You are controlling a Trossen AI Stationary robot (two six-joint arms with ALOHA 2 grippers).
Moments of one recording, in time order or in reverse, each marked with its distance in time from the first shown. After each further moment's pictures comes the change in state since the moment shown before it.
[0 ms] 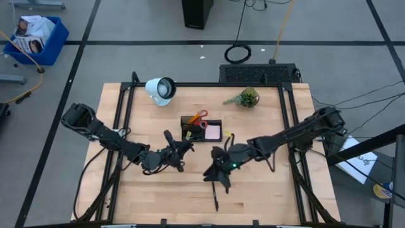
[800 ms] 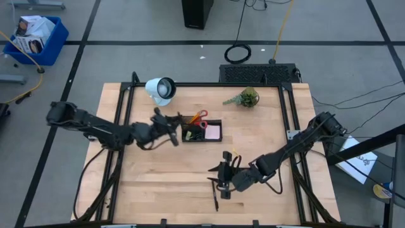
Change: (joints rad) left arm 0.310 -0.261 -0.167 0.042 0.204 -0.640; right arm 0.229 0.072 -0.001 -0.153 0.694 -0.499
